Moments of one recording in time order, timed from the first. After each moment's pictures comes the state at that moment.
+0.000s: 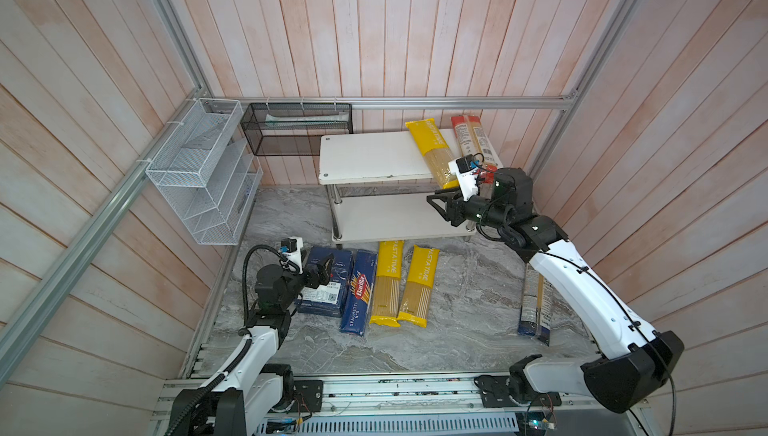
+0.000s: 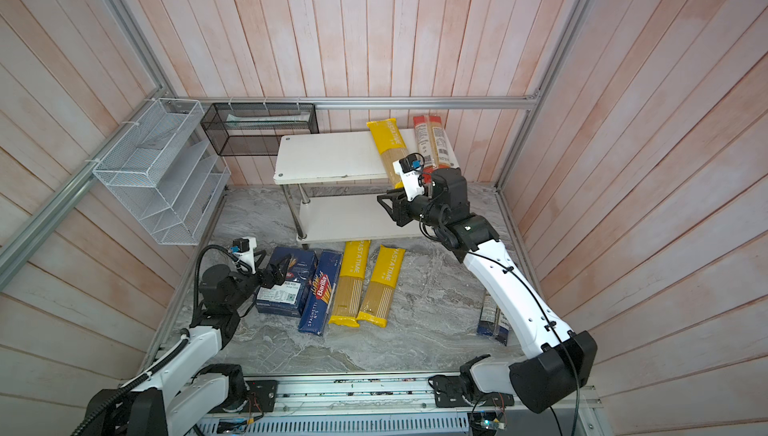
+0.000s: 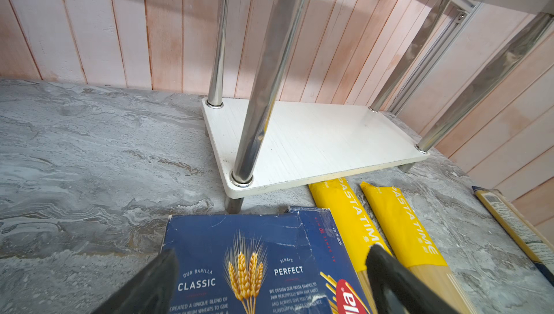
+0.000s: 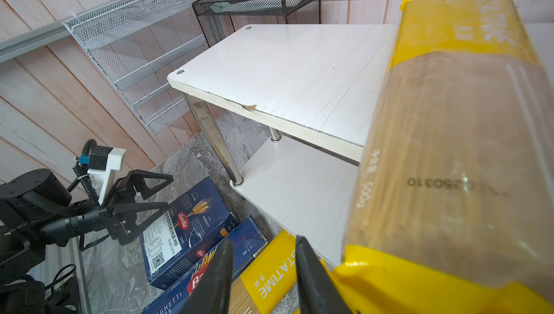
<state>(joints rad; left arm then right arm) -0.02 0.99 0.29 0.48 0.41 -0.18 0.44 1.34 1.39 -0.36 -0.43 0.10</state>
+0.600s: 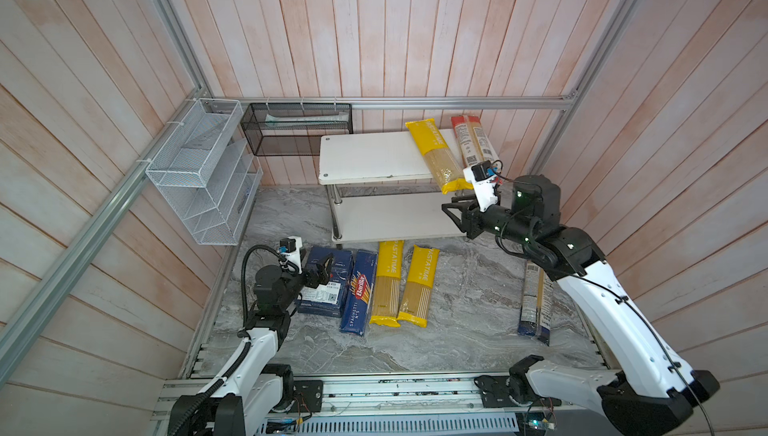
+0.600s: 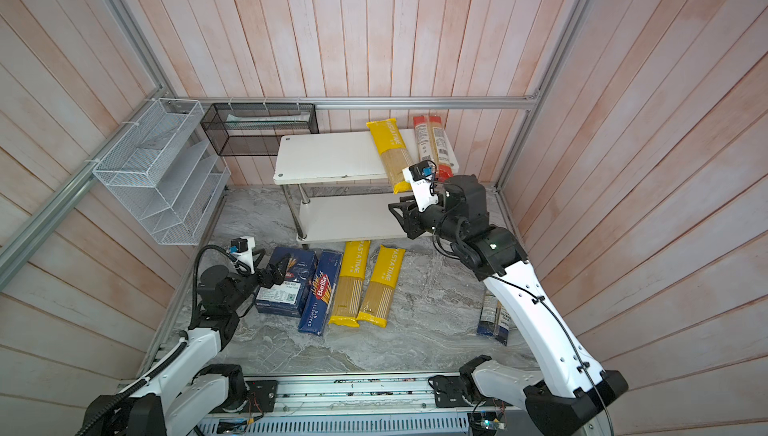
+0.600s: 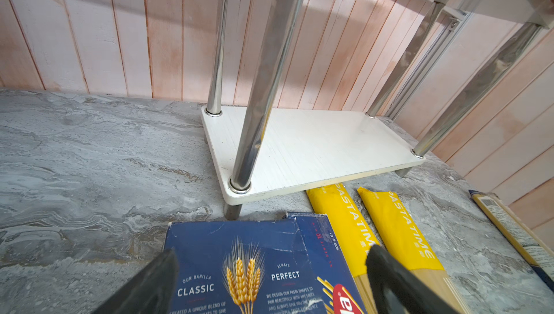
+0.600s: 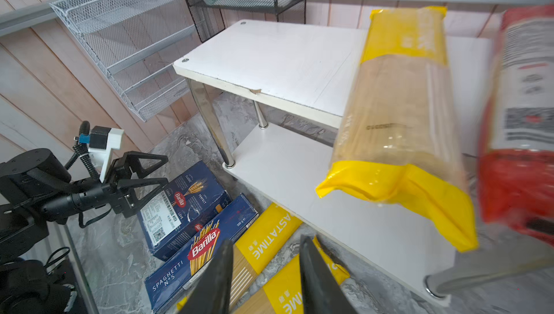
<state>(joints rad) -0.02 0.96 0.29 0.48 0.41 -0.19 0.49 1.15 1.44 -0.62 -0.26 0.06</state>
